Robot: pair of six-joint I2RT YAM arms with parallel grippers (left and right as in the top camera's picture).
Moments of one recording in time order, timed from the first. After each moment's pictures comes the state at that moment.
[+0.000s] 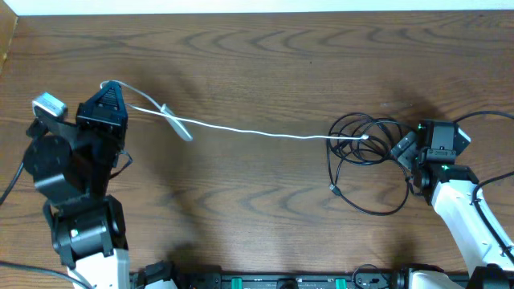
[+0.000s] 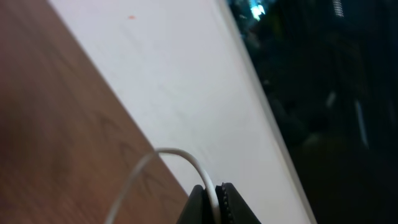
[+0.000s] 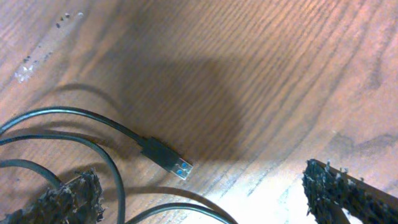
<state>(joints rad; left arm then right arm) 0.33 0.85 0.87 -0.16 0.37 -1.13 -0.06 1.32 0.64 -0.40 0.31 0.68</state>
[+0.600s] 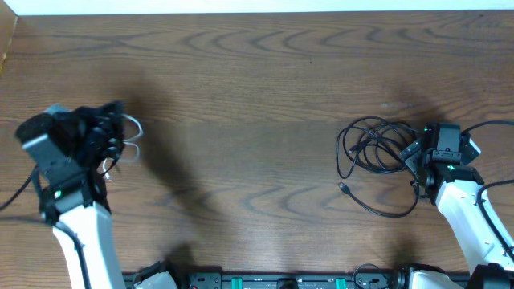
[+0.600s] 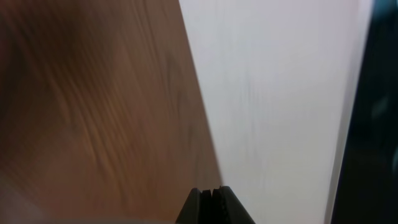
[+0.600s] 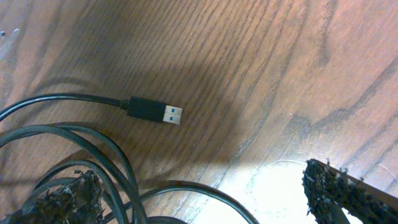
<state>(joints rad) 0.46 1.12 0.87 -0.30 0.61 -1.16 -0.10 1.32 0.64 -0.46 0.34 0.79</state>
